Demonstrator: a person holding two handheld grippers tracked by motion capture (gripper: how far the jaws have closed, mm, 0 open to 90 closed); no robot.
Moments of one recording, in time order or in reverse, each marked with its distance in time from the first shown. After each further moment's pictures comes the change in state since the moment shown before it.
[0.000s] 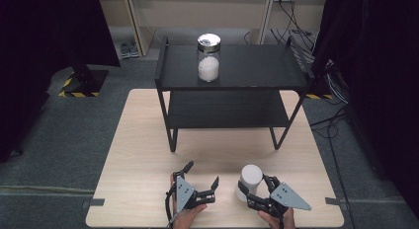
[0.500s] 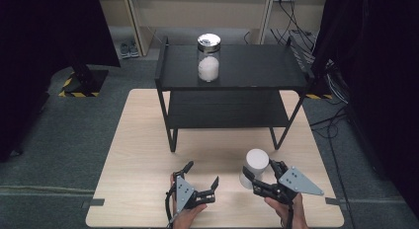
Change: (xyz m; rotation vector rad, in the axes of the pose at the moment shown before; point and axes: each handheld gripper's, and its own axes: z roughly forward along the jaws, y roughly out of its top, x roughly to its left) left arm 0.000 0.000 0.000 0.000 0.001 -0.001; right arm -0.018 0.058 0.004 -0.028 0.020 -0.012
